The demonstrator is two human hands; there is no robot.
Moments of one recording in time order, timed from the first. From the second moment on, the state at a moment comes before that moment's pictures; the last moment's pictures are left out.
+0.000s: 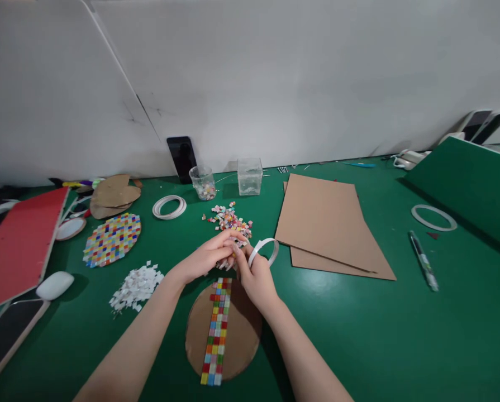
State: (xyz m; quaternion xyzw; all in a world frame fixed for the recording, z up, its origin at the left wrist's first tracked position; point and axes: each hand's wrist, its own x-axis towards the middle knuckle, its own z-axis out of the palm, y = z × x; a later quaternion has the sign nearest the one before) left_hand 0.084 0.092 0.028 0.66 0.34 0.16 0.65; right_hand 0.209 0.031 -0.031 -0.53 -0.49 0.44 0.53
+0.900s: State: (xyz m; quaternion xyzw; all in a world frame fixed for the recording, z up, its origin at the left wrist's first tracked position) left_hand 0.023 0.134 0.008 0.71 0.58 0.24 0.32; right_hand 0.216 0.038 -0.039 -0.61 -0.41 0.35 0.58
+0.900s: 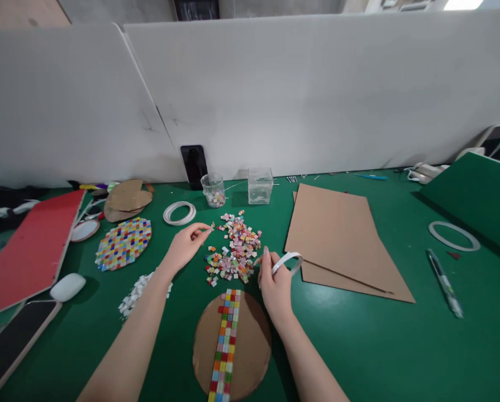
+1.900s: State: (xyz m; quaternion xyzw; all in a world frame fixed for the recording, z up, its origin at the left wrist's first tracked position) left_hand 0.023 0.166 0.047 0.78 0.50 0.11 0.35; right_hand 0.217 0.049 -0.054 -0.61 -0.37 0.41 0.57
